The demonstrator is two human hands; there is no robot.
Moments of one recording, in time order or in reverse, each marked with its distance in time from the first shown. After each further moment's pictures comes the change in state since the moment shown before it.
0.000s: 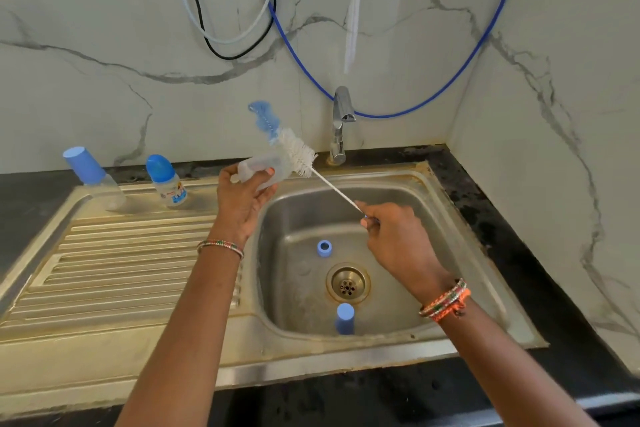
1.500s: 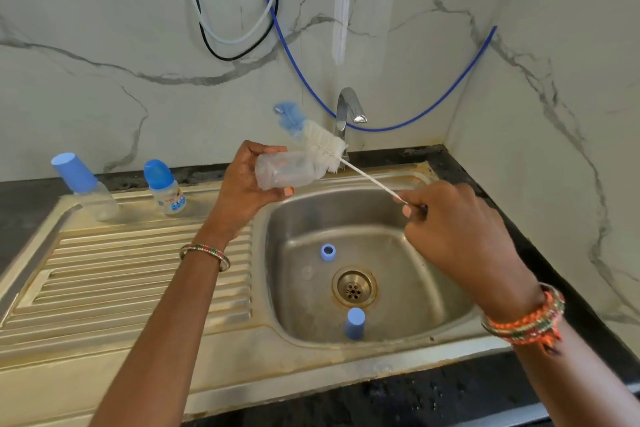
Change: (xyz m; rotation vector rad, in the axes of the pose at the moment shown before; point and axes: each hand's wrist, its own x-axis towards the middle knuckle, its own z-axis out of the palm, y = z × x) left_hand 0.007 0.032 -0.030 0.463 -0.601 0.428; right_hand -0.024 -0.067 -0.060 -0.303 0.032 0.099
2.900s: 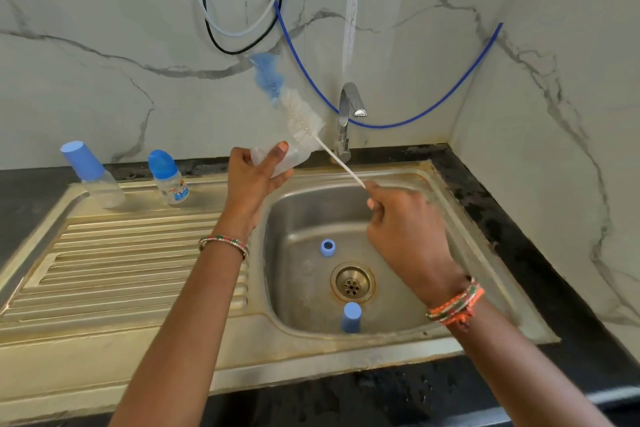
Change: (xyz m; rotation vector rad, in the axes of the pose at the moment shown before) left_hand 0.003 0.013 0.040 -0.241 0.470 -0.330; right_hand 0.010 0.003 0.055 0.106 0.115 -0.152
